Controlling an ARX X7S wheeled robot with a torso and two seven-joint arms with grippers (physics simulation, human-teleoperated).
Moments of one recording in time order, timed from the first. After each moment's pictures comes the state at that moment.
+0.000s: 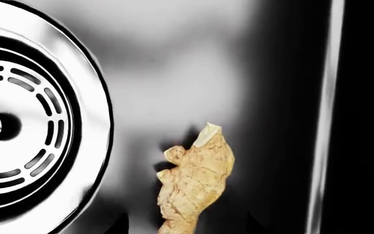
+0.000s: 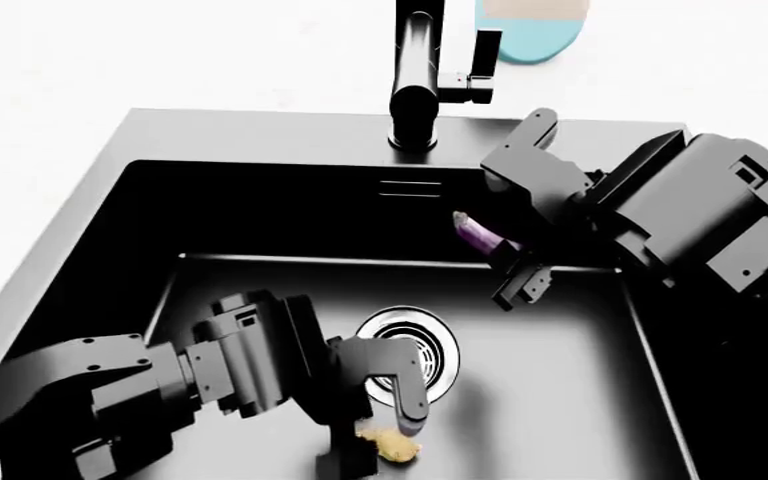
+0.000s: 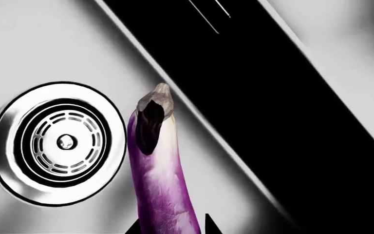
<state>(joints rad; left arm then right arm) -1.27 -0.25 1.56 -0.36 -0.61 -0.85 0.83 1.47 0.48 -1.08 0.25 0.59 1.31 -0.46</state>
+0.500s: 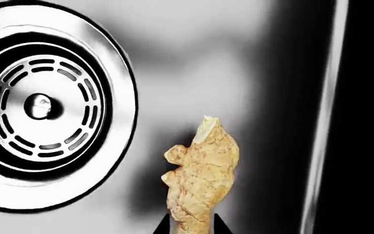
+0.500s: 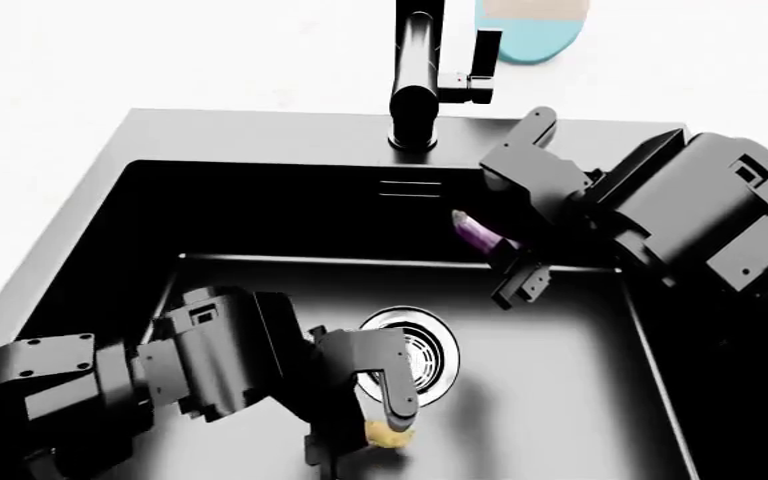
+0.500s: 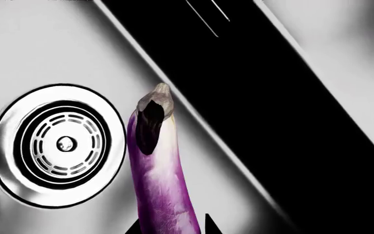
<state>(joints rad) -1.29 -0.37 1.48 -0.14 -0.67 -0.99 0.68 1.48 0.48 -1.08 0.25 0.59 1.31 -0.45</state>
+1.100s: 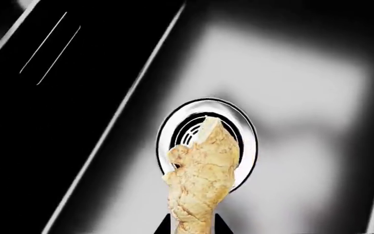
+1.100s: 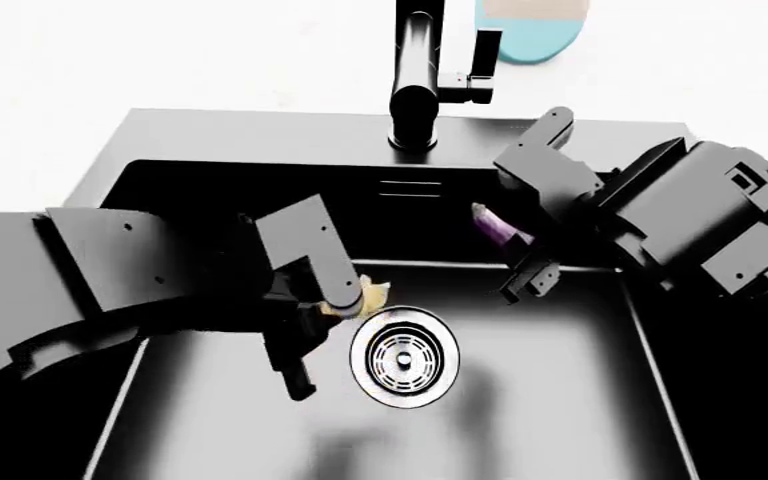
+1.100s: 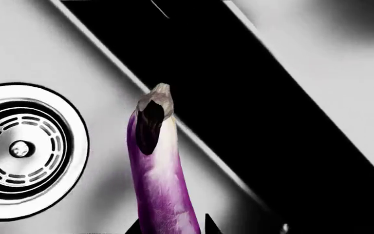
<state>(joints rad) -1.38 -0.65 1.07 0.25 -0.92 -1.17 0.33 1.45 0.47 -1.05 0.30 0.56 1.30 -0.36</state>
